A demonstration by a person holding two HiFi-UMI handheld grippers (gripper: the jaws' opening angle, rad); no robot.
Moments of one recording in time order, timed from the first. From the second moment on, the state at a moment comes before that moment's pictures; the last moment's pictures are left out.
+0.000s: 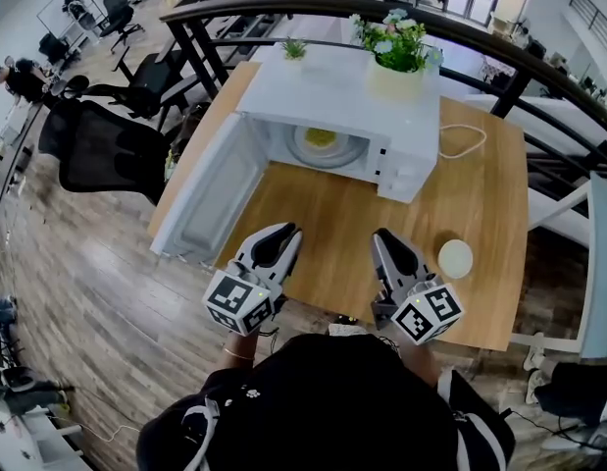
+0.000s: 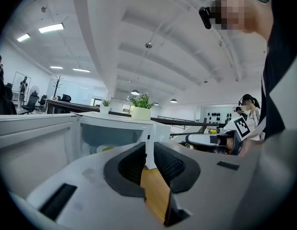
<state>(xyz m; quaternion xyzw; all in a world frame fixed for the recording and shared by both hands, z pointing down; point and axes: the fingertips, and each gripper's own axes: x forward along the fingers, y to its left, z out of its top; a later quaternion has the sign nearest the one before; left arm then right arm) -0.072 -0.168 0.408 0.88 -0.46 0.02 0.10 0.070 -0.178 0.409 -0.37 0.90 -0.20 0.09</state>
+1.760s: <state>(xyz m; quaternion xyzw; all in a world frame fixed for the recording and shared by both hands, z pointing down) -0.140 -0.399 0.518 0.87 -0.44 0.09 0.21 -0.037 -0.372 0.485 -0.50 0.83 -0.24 -0.02</state>
